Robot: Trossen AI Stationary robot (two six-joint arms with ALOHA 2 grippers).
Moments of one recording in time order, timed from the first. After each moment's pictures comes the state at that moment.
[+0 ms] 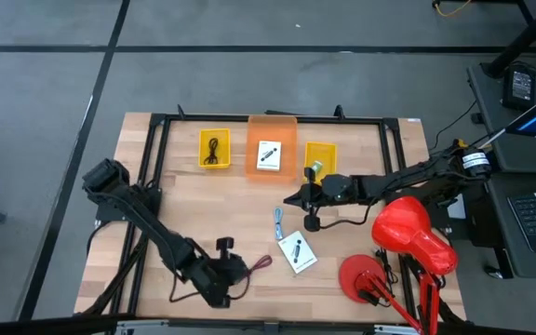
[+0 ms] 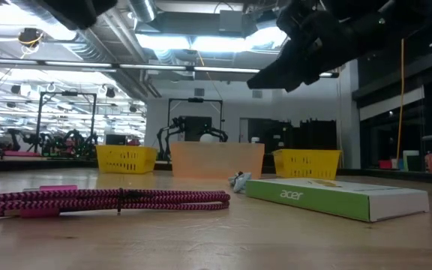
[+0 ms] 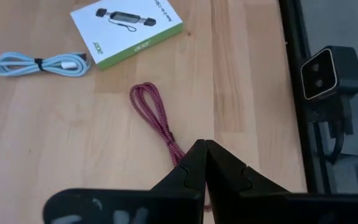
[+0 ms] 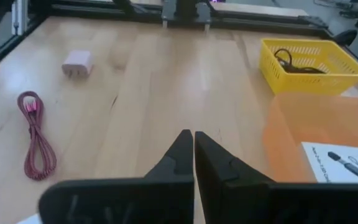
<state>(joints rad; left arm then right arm) -0.69 1.73 1.24 -0.51 -0.41 -0.64 0.09 1.44 0.65 0.38 0.10 -0.03</state>
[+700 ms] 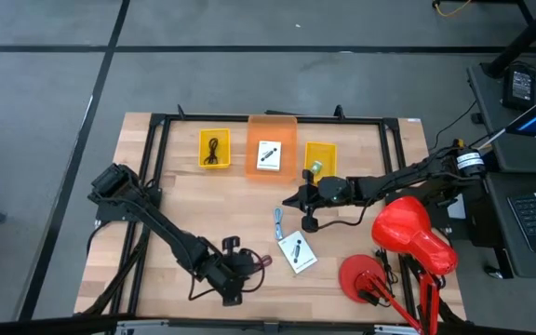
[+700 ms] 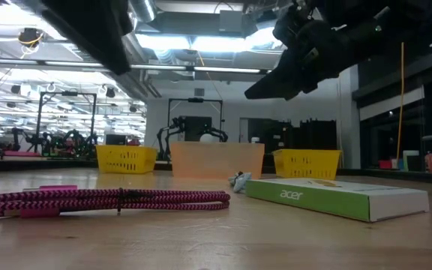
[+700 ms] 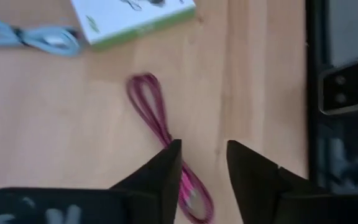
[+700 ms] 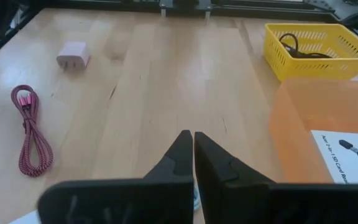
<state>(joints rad) -0.63 1.81 1.30 -0.53 -0.32 -0.72 0.09 1.48 0.65 0.40 0.10 0.00</state>
